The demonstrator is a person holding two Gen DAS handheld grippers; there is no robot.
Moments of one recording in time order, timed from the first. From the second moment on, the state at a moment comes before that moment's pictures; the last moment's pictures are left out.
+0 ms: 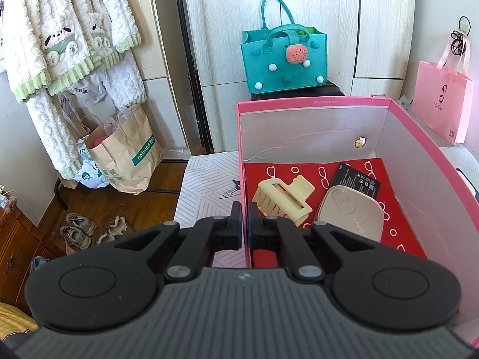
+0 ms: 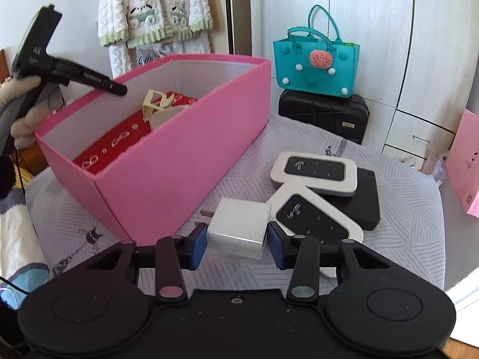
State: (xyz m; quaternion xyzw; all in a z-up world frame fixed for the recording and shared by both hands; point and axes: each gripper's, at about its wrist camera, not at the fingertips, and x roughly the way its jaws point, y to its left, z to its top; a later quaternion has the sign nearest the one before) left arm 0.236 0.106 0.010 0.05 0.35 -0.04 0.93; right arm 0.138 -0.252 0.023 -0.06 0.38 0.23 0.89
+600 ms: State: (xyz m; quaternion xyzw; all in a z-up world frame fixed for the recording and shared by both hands) left arm 0.237 0.107 0.011 0.05 0.35 -0.04 0.93; right arm 0.186 -0.156 0.094 -0.19 0.28 0.30 0.89
